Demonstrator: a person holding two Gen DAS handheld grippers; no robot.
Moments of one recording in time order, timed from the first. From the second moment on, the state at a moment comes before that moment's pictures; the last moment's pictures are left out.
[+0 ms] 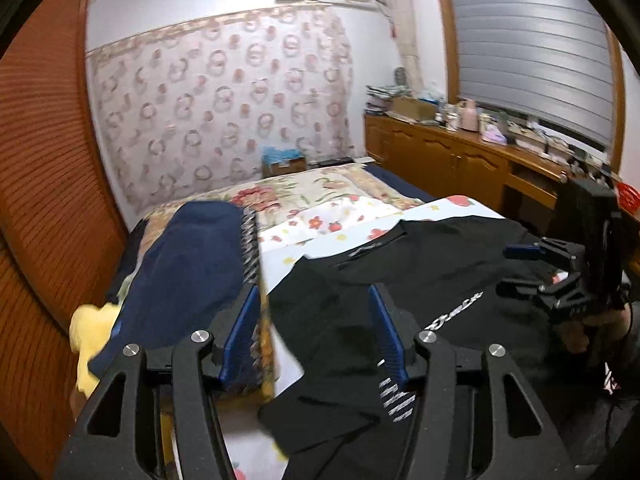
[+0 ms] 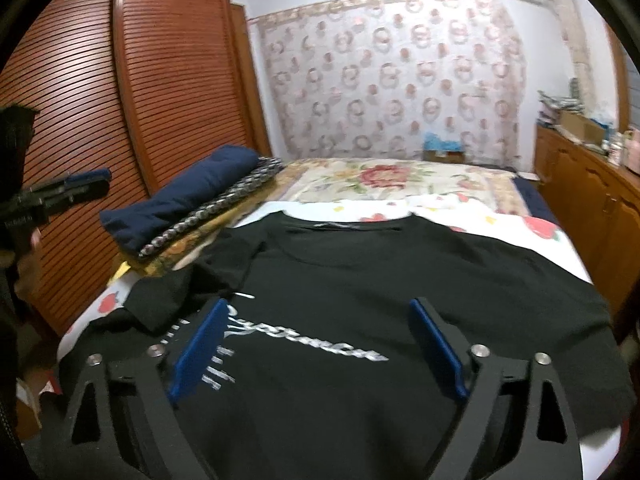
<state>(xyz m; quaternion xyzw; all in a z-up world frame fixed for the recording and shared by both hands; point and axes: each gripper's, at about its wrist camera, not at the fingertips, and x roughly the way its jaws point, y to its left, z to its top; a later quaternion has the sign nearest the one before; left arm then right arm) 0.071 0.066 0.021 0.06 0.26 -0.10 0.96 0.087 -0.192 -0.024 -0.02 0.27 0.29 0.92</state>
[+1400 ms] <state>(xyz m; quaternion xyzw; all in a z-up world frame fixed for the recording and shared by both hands) 0.041 0.091 -0.054 0.01 0.30 -0.04 0.95 0.135 -0.126 -0.043 -0.08 0.31 0.36 0.88</state>
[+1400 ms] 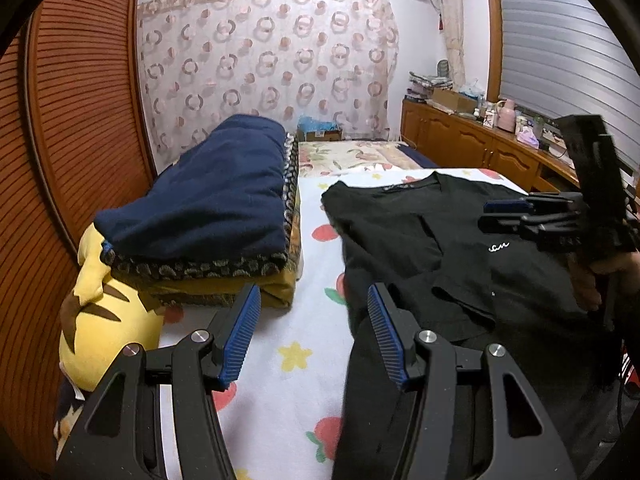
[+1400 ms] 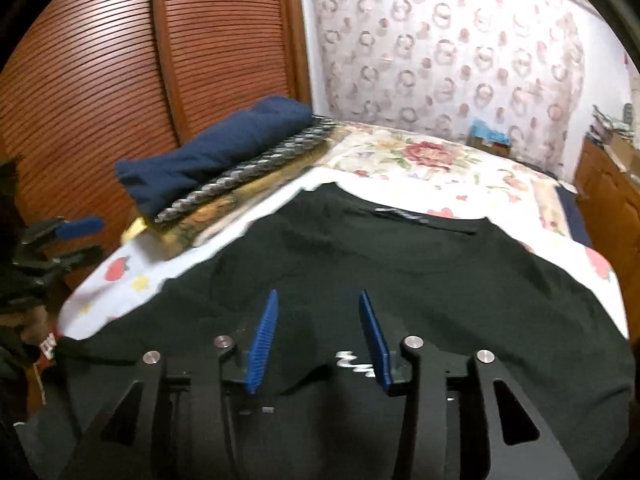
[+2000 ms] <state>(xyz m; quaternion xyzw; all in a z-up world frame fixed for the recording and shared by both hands) 0.038 0.088 -0.063 0.00 0.31 -0.05 0.95 0.131 -0.109 -0.054 -0.14 0.33 0.38 0.85</state>
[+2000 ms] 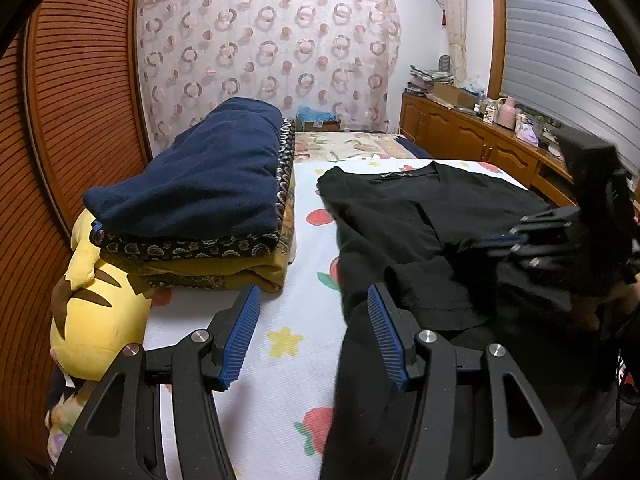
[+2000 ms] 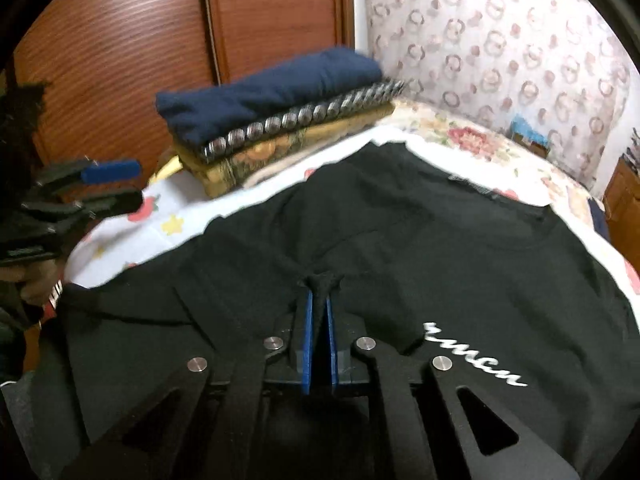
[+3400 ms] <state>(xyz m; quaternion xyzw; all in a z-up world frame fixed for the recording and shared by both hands) 0.177 -0.019 -0.086 0.07 0.44 -0.14 0.89 0.156 -0.231 -0.061 -0.10 0.40 0.16 0.90</state>
